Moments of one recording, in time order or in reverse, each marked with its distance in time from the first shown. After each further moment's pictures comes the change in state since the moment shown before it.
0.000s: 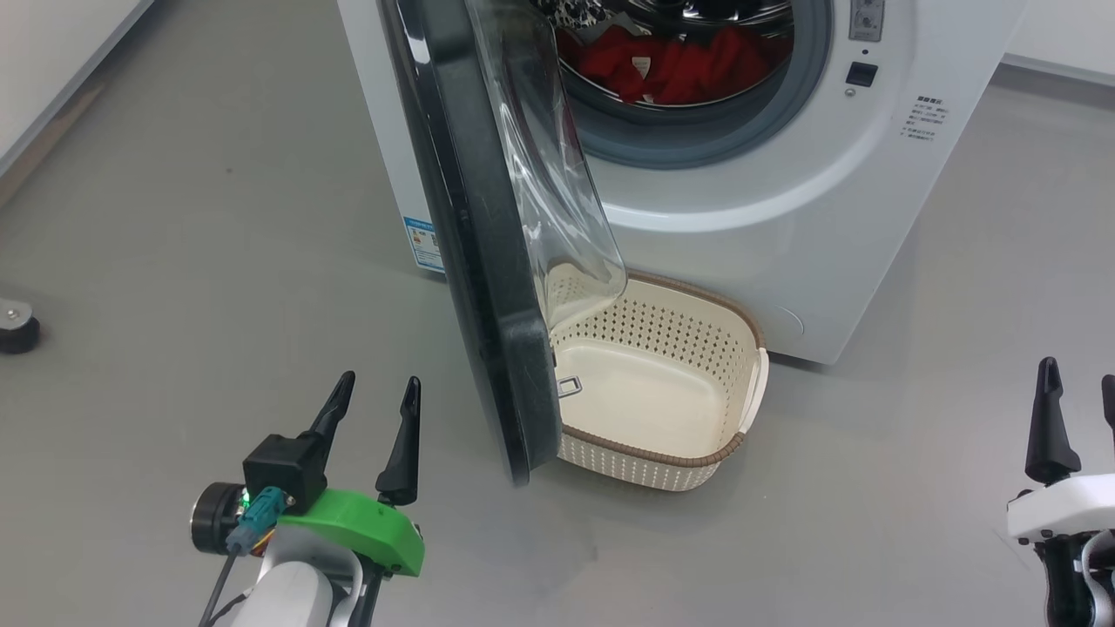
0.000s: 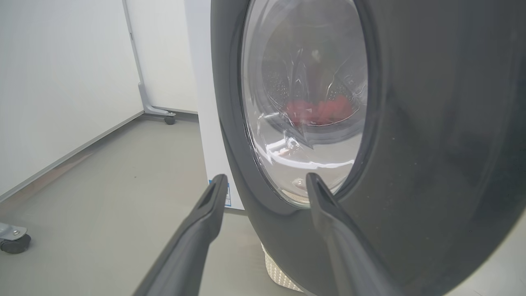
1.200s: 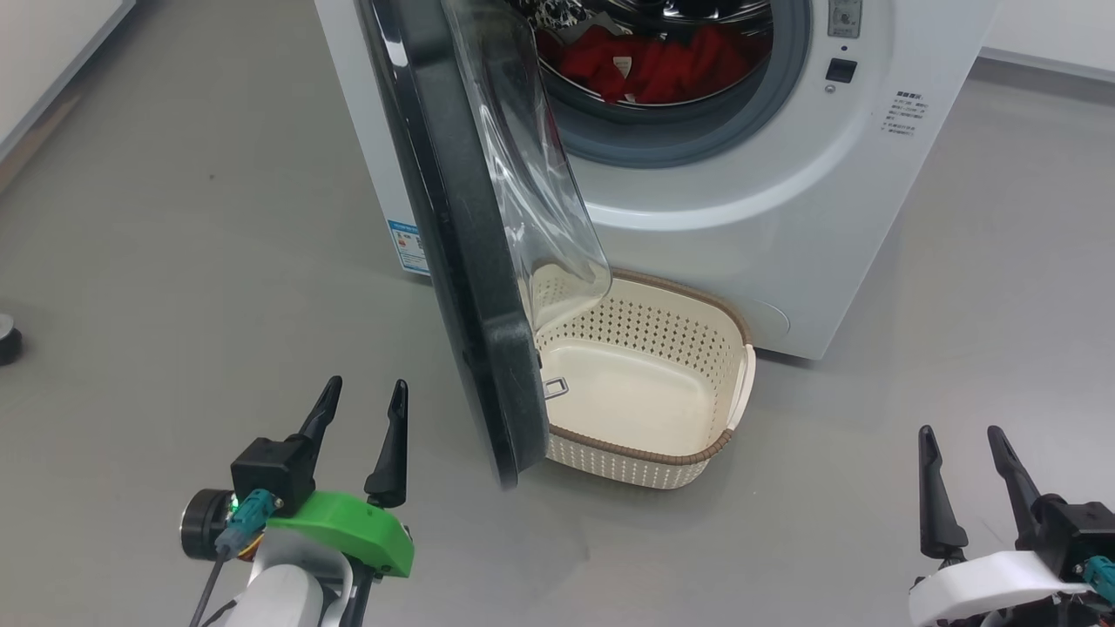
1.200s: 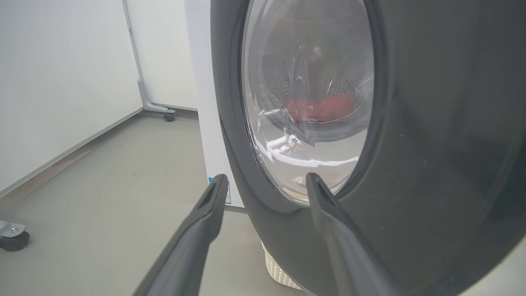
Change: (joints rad) left arm 0.005 0.000 0.028 0.014 0.003 -0.005 0.000; right arm 0.145 0.141 0.030 -0.140 -0.388 -0.116 0.027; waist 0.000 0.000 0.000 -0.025
